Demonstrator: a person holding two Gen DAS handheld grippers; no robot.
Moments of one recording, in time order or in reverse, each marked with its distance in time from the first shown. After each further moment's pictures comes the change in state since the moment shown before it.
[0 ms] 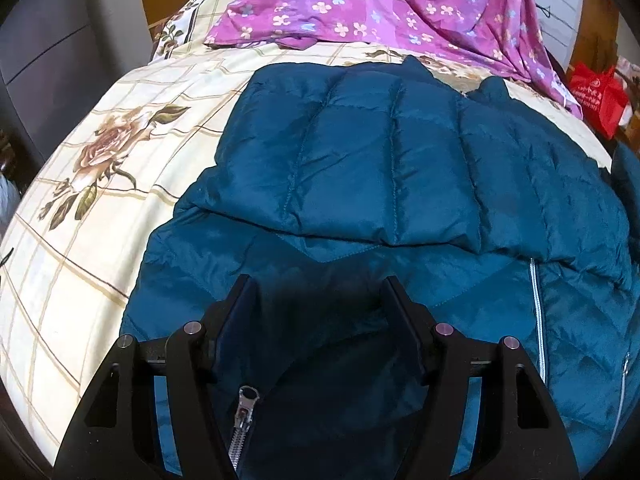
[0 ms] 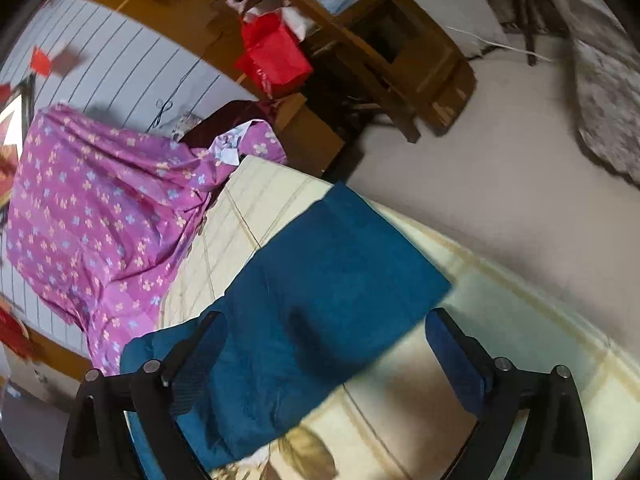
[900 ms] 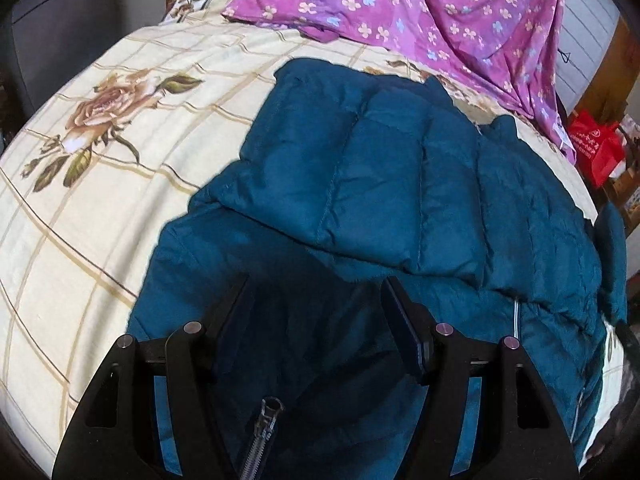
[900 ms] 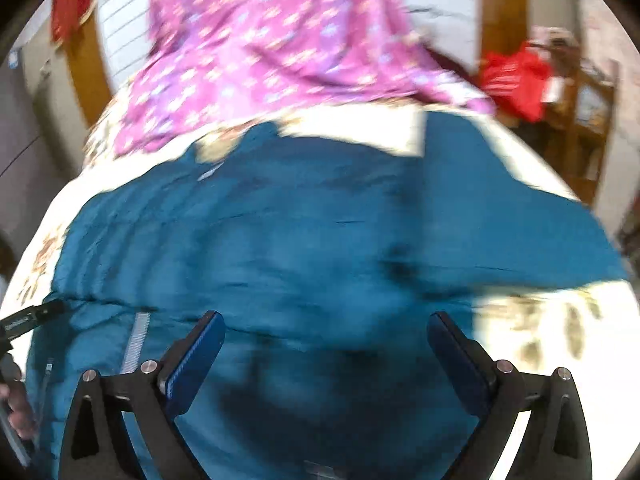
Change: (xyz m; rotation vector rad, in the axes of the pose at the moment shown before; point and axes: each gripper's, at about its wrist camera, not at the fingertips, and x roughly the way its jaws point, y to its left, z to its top) left arm -0.001 0.037 0.014 -0.168 0.062 -0.123; right arm -0.007 0.263 -0.294 -0.840 0.111 -0.125
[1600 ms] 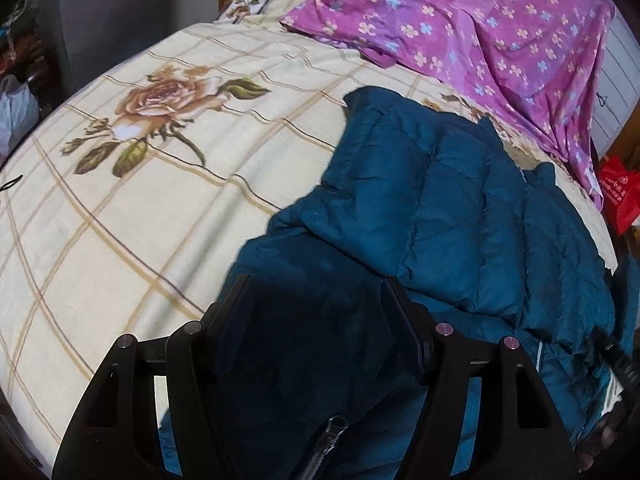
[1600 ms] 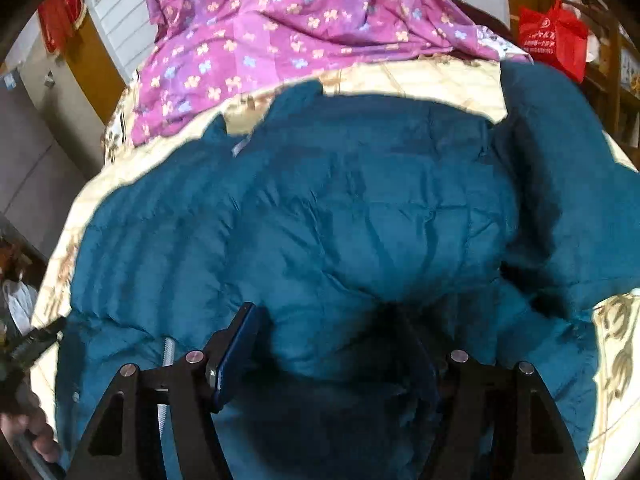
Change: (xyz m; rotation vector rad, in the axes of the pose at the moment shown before) left arm -0.009 0.041 0.010 -0.131 -0.057 0.091; right arm 0.070 0.068 0.030 0.037 0.128 0.198
